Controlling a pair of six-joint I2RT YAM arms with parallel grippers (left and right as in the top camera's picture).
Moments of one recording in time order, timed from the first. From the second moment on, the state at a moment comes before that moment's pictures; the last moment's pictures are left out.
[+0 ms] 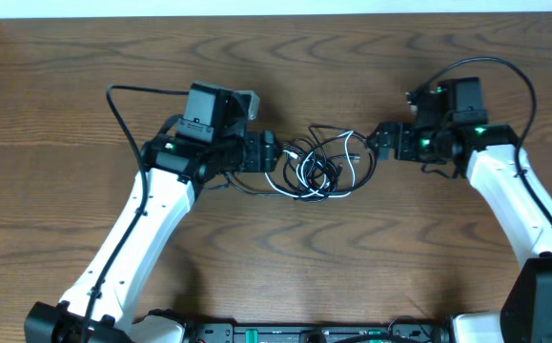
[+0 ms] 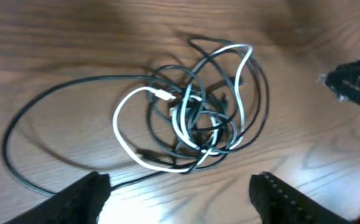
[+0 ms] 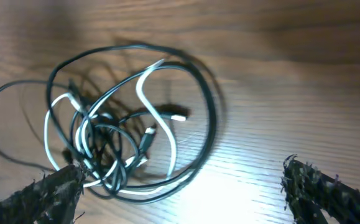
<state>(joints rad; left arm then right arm) -0.32 1.43 1.16 -0.71 0.34 -0.29 0.08 1.58 1.10 -0.62 -0.37 0.22</state>
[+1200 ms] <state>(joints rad) -0.50 1.94 1.16 -0.38 0.41 -0.31 0.01 1.58 1.10 -0.65 -0.37 0.18</state>
